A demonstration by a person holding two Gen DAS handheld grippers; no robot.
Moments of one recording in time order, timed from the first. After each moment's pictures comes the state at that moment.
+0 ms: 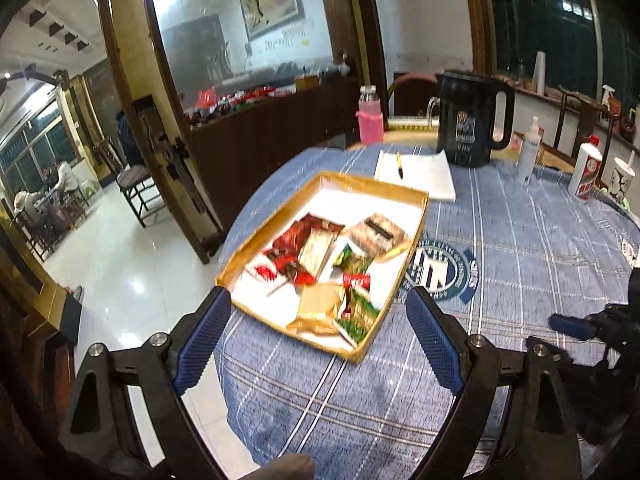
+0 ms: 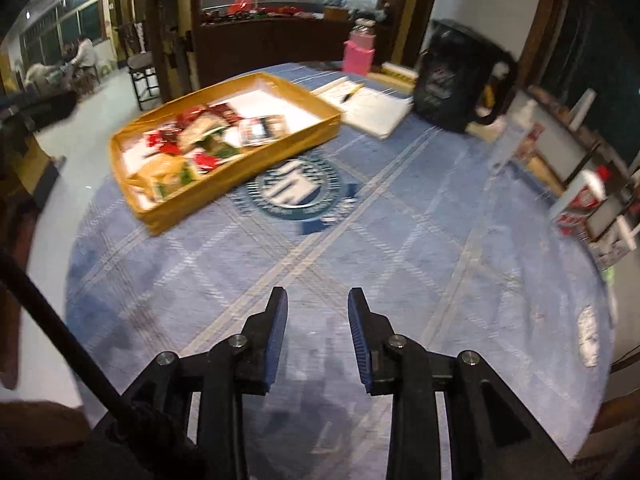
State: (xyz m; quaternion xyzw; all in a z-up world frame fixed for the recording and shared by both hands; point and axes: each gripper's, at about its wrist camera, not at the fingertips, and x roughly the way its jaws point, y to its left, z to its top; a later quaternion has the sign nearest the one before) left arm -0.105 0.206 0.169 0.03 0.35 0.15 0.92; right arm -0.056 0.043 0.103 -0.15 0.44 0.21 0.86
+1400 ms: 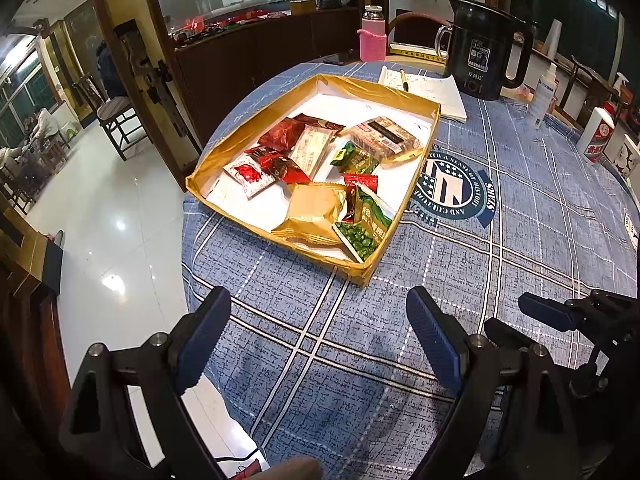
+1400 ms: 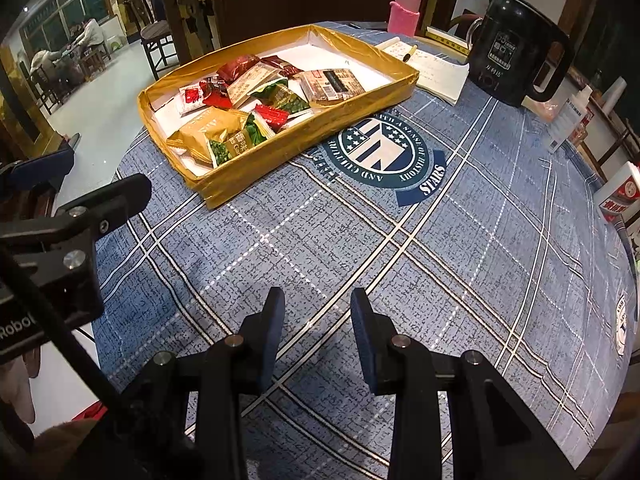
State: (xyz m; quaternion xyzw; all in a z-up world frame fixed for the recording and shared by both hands) left arm -0.101 0.235 0.105 -0.02 0.46 0.12 0.88; right arm -0.068 0.106 0.071 -0.16 0.50 0.22 0.82
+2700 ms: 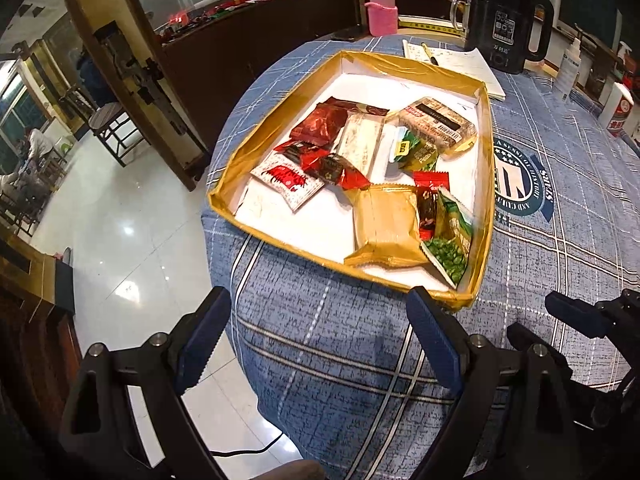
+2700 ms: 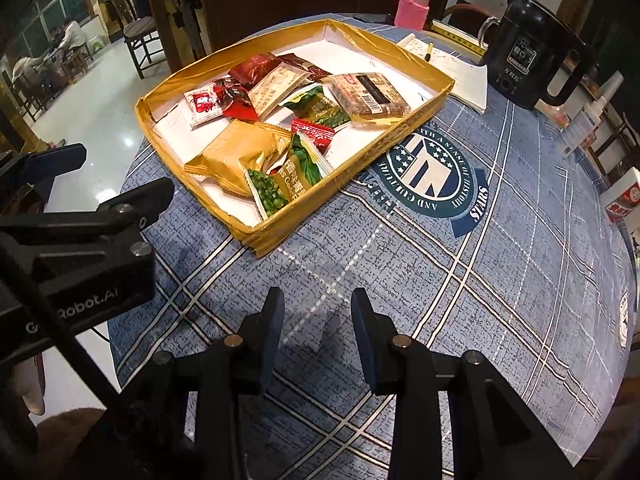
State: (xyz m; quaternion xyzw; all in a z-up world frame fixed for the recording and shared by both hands) left arm -0.056 0.303 0.086 0.03 0.50 0.10 0.86; right arm -0.052 0.179 0.066 -0.15 0.52 0.19 0.82
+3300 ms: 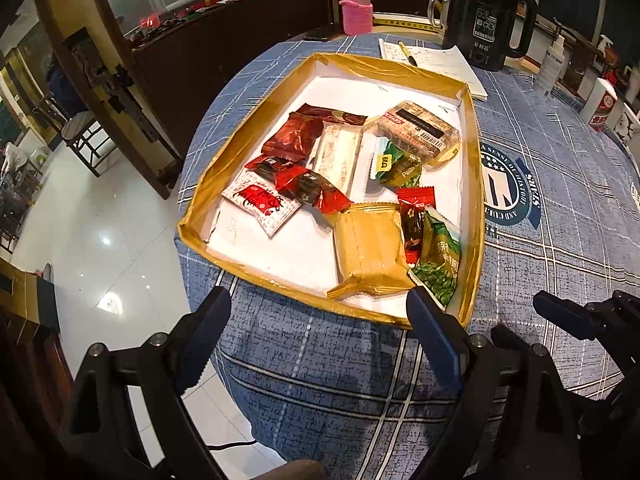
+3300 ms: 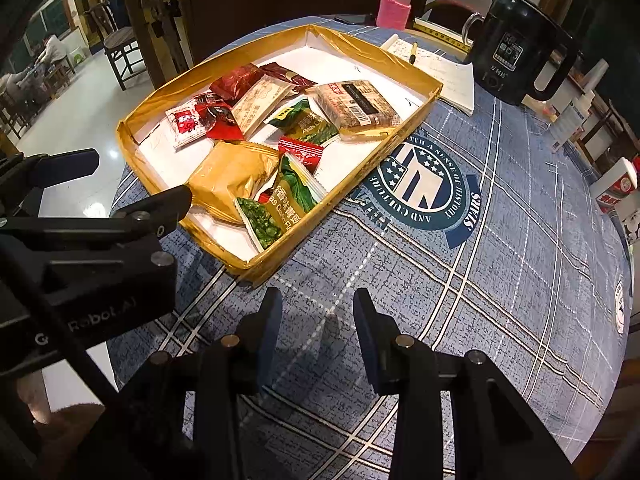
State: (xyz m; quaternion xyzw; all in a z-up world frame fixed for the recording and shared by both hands) left arm -0.032 0.308 0.084 0.02 0.51 0.05 0.86; right arm -0.037 0.188 0.068 -0.14 0.53 0.15 0.82
